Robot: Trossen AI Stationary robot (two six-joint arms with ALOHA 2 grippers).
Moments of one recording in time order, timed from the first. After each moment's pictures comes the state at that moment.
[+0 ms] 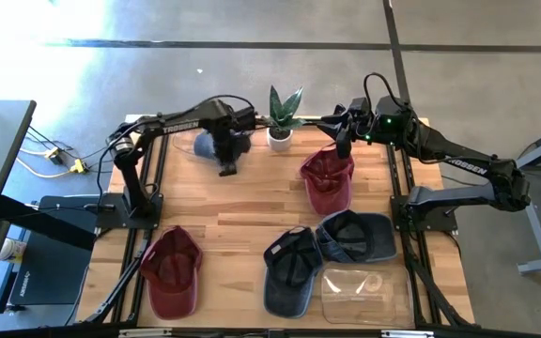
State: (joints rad) left arm 0.51 1.80 1.49 -1.26 0.13 0.31; right arm -0.48 1.04 0.99 -0.15 -0.12 0.26
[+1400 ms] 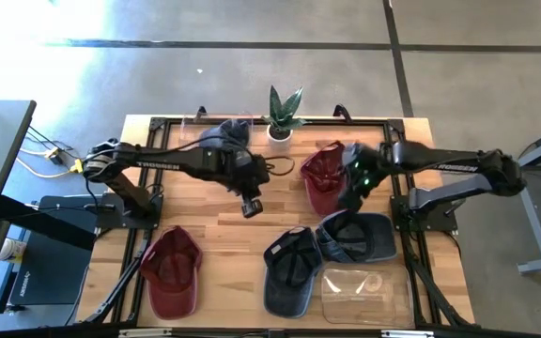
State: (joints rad) left arm 0.03 1.60 1.40 -0.82 -0.03 -0.29; right arm -0.16 1.13 0.99 -0.91 -0.41 0.66
